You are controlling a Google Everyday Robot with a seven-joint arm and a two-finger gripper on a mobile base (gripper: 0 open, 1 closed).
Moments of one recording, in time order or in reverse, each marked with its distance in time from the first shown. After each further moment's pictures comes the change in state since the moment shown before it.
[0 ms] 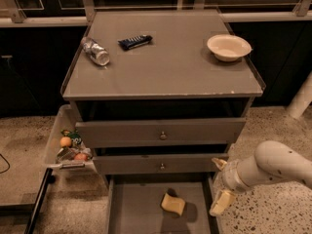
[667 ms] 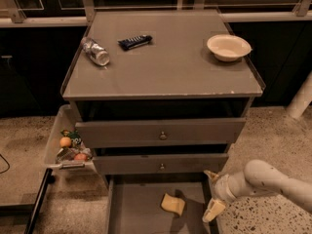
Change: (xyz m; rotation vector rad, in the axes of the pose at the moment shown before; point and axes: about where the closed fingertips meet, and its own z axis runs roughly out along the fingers) arm 0.059 -0.013 0.110 -0.037 -0.094 -0.011
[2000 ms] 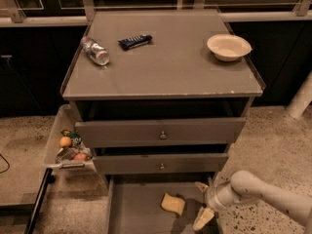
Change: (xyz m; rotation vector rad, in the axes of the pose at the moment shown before) arm 0.041 0.010 0.087 -0.080 -0.038 0.064
